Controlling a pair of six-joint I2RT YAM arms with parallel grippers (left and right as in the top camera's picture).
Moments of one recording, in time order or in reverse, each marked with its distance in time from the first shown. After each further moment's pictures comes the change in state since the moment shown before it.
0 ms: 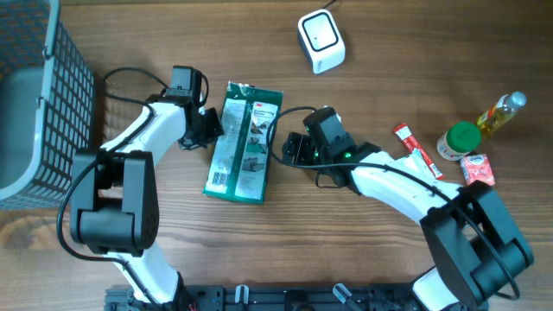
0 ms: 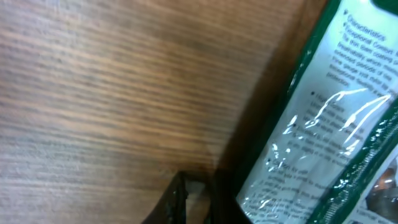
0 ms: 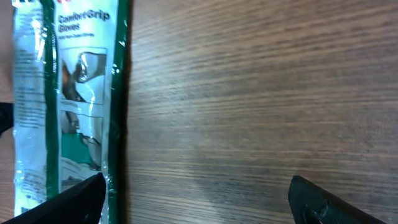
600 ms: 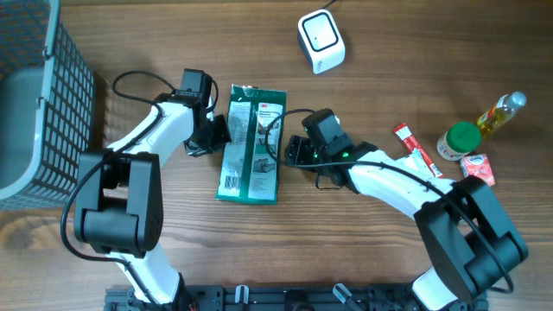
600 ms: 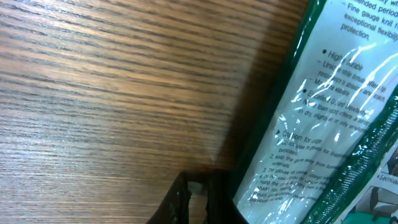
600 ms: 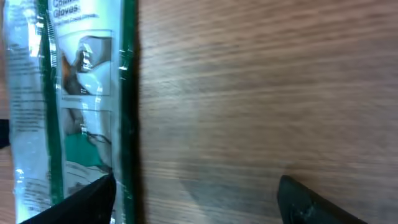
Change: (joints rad) left arm -0.048 0.000 0.007 -0.085 0.025 0.000; right arm 0.000 0.034 0.002 0.021 -0.024 -0.017
